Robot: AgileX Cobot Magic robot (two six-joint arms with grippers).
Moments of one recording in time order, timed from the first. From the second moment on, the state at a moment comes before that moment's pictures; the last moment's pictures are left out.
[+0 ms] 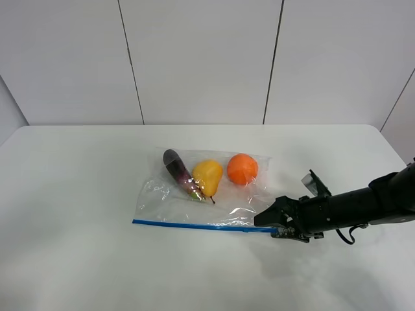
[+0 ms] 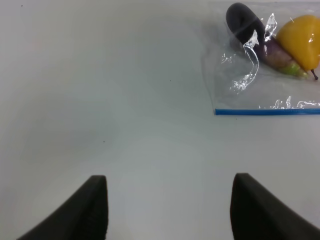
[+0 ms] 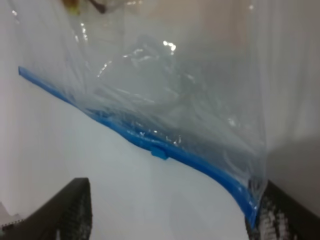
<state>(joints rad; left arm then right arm) -0.04 0.00 -0.49 -0.07 1.07 0.06 -0.03 2.00 -0.65 1.59 0.81 -1.42</state>
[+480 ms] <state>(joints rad) -0.04 0.00 -0.49 -0.07 1.07 0.06 -0.01 2.00 -0.65 1.63 0.81 -1.47</state>
